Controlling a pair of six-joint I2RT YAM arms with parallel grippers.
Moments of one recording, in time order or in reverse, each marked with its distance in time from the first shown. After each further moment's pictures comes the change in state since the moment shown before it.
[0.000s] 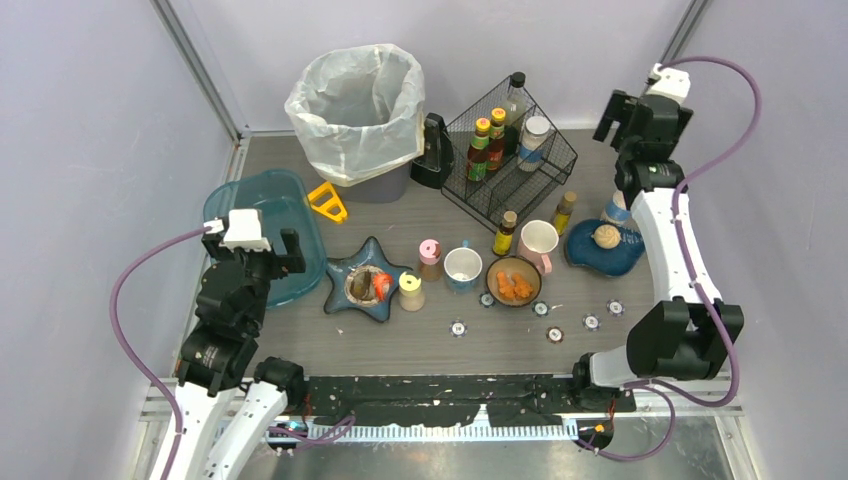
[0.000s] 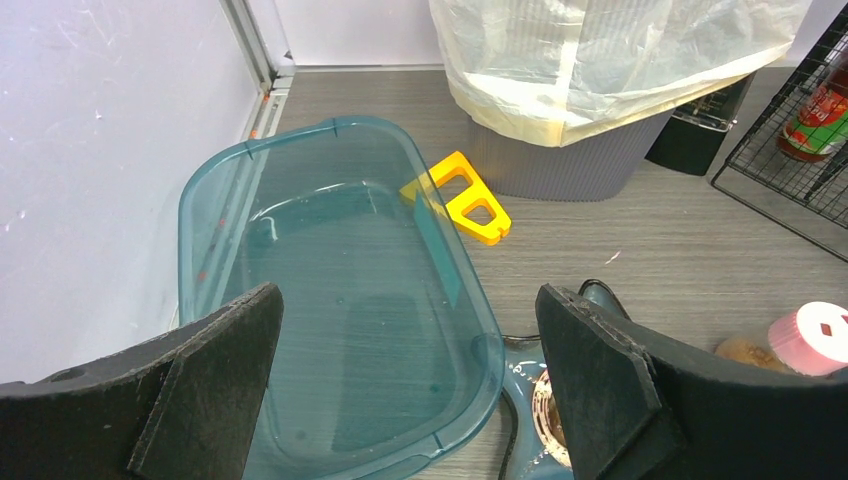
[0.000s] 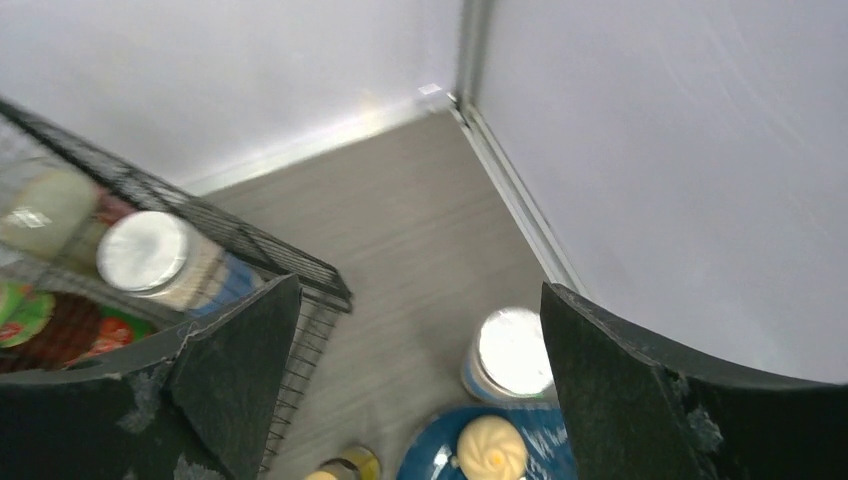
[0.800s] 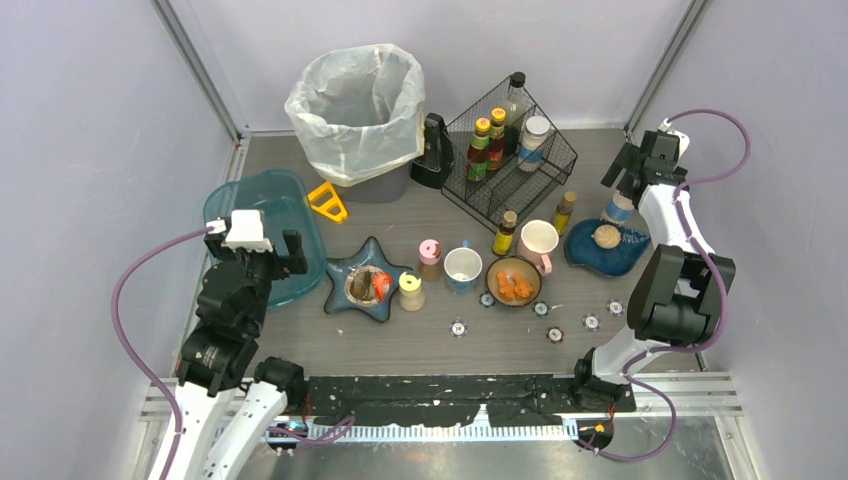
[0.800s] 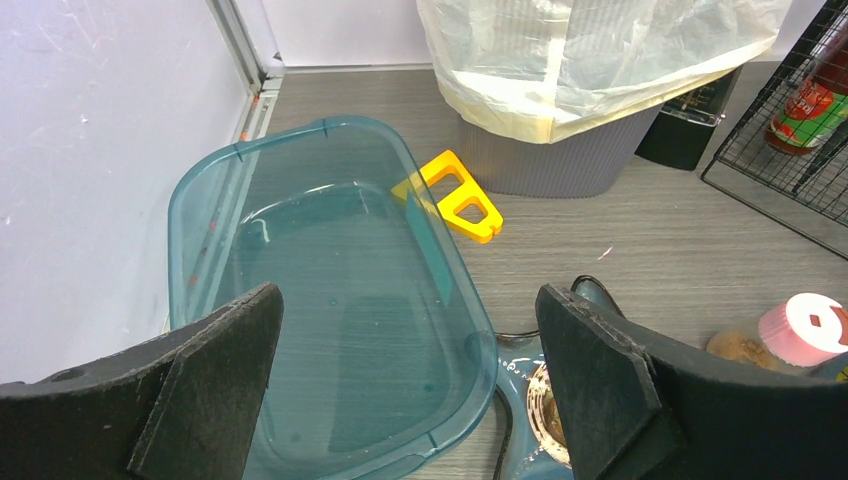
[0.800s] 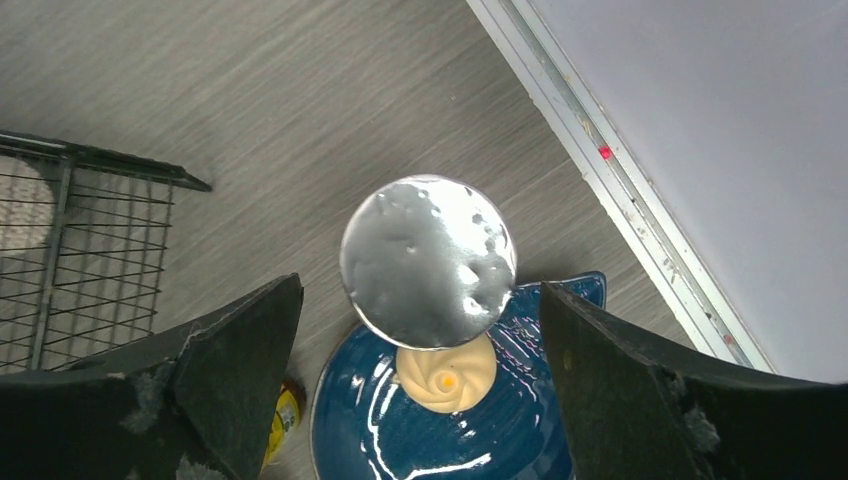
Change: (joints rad) left arm -0.014 -0.003 -0.004 0.000 0.010 0.001; right arm -0.206 0.188 -0.127 -0.149 -0.092 0.173
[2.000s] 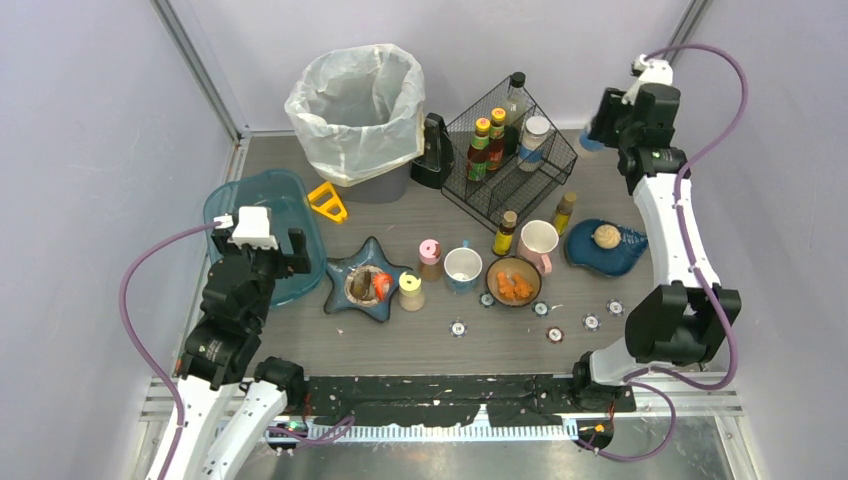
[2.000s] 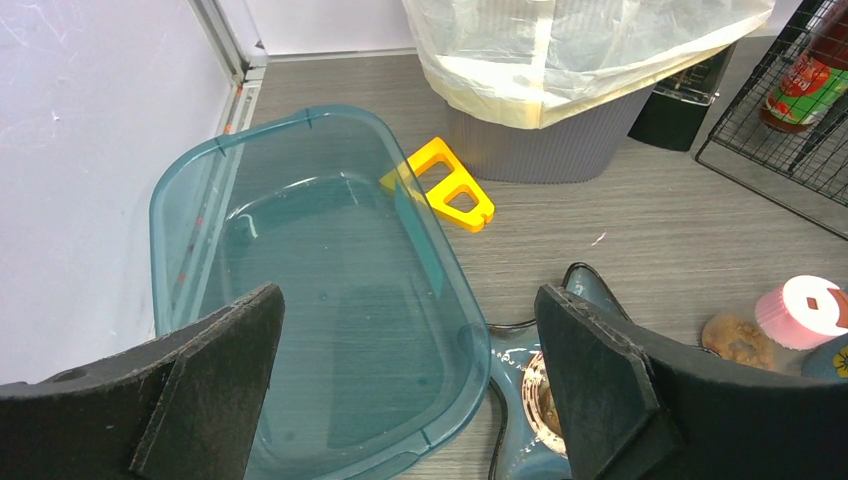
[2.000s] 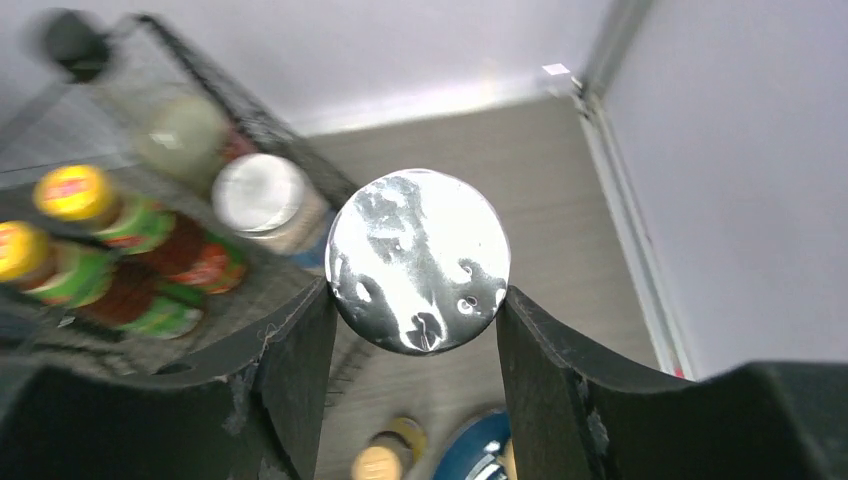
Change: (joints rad) left arm -0.001 0.033 -0.002 0.000 0.027 0.002; right arm 0.141 -0.098 0.209 0.023 -0.153 -0.150
